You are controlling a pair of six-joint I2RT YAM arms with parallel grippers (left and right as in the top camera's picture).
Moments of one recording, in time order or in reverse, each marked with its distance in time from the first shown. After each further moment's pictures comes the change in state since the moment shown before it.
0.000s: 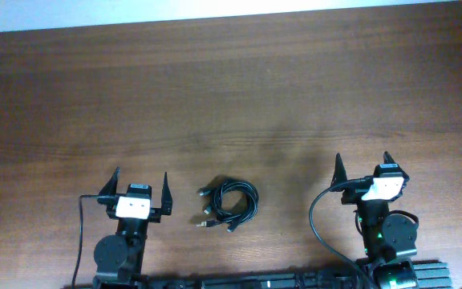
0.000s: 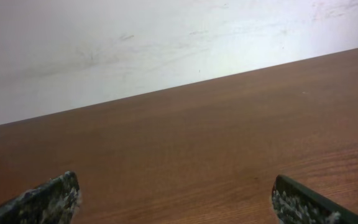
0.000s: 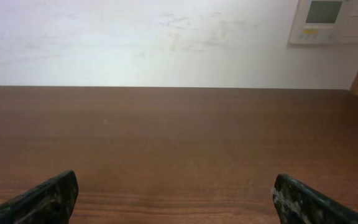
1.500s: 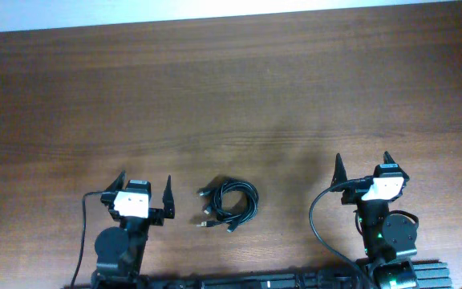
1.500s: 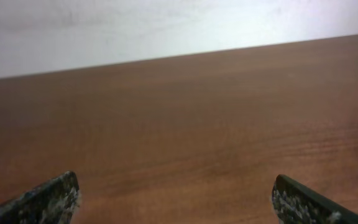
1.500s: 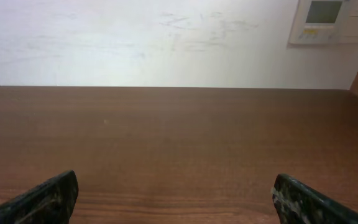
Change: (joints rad) left arm 0.000 0.087 0.052 -0.092 0.031 -0.110; right arm 0.000 0.000 0.000 0.000 0.000 0.001
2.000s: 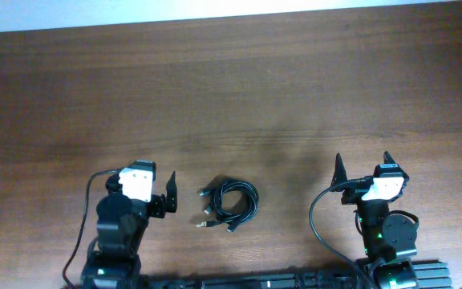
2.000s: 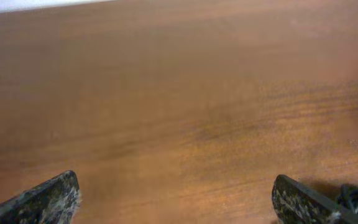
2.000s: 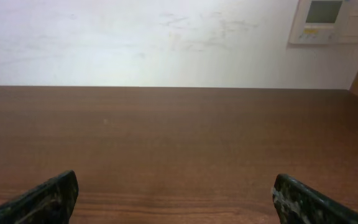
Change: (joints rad) left arm 0.000 0.445 0.202 -0.052 0.036 -0.015; right arm 0.000 0.000 0.000 0.000 0.000 0.000
